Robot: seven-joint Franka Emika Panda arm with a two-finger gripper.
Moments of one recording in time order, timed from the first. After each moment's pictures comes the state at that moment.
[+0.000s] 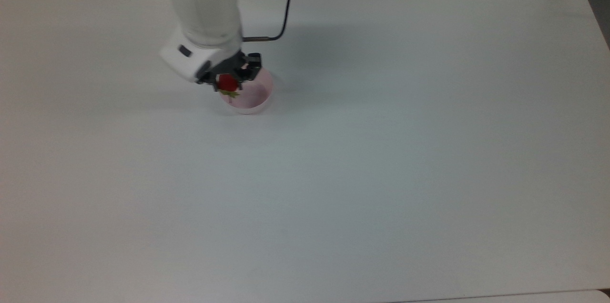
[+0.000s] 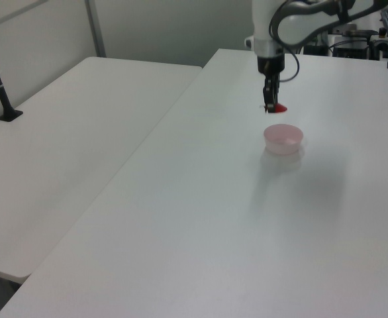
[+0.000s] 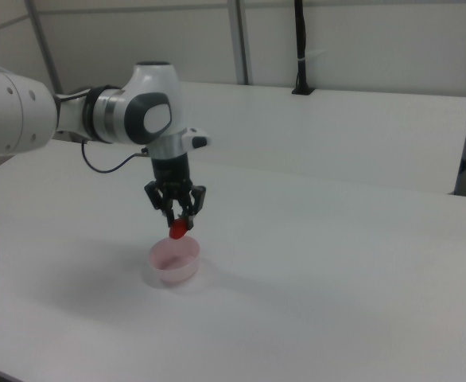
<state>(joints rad) -0.13 0.32 0.12 -1.68 -0.10 1.91 -0.12</state>
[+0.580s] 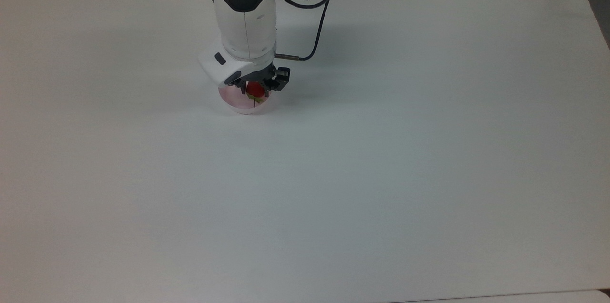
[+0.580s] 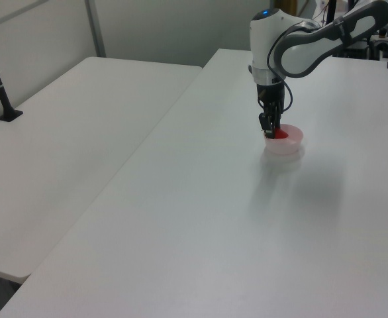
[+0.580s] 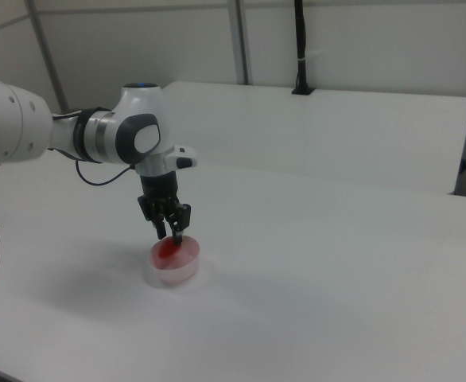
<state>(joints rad) -0.08 0.32 0.13 -1.80 -0.10 2.02 0.18</state>
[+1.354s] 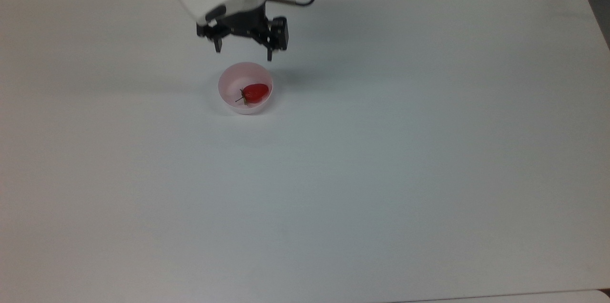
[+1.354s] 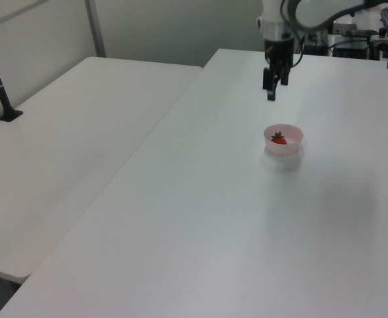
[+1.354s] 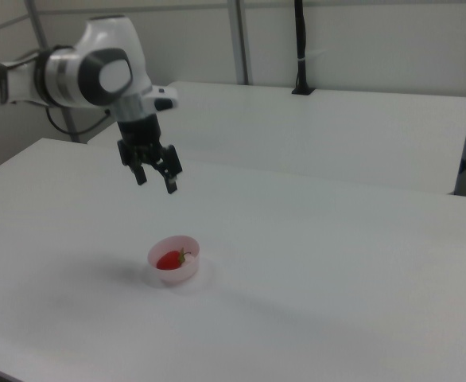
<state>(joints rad) -0.08 0.14 0.13 -1.73 -0.10 1.86 0.19</state>
